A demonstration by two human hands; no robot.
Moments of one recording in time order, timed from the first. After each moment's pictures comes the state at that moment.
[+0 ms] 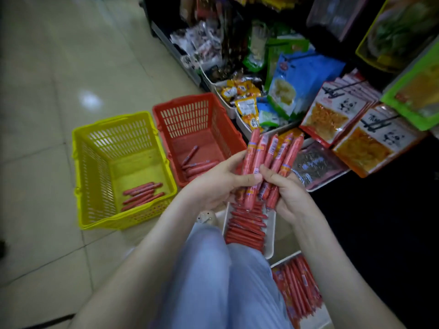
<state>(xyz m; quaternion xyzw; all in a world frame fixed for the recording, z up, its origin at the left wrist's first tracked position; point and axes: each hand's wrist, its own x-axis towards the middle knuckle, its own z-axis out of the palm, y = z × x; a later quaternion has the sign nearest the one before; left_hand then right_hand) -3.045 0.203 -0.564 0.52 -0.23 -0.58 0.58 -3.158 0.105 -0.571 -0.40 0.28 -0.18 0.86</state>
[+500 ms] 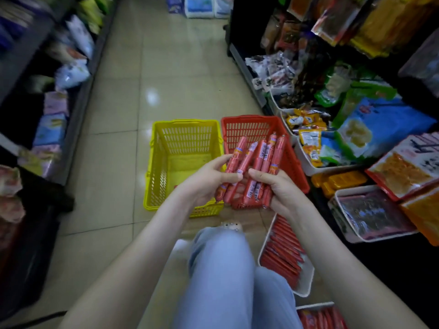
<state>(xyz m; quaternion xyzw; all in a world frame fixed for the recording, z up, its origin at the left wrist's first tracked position) -2.944 0.336 -0.569 0.58 -0.09 -0.44 0.68 -3.029 0.197 -0.565 -0.48 0.21 0.00 0.85</state>
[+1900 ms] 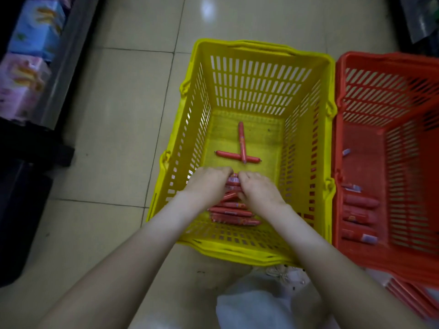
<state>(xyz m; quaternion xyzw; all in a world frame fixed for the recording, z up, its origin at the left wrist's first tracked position) -2.724 0.386 -0.893 0.94 -0.23 -0.26 0.05 -2.760 0.247 -0.924 -0.96 -0.10 0.24 0.06</state>
